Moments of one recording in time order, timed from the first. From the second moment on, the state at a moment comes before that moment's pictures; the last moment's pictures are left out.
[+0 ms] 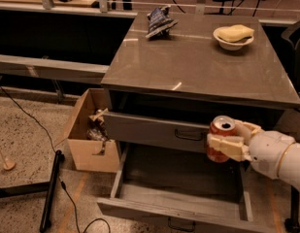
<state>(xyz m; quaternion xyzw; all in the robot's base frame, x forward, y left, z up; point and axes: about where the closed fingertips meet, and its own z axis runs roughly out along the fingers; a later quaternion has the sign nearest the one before) 0.478 -0.202 0.809 -0.26 0.77 0.17 0.56</state>
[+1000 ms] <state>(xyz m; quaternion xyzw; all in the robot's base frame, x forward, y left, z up) 0.511 -0.161 0.663 -0.36 0.70 0.19 0.59</state>
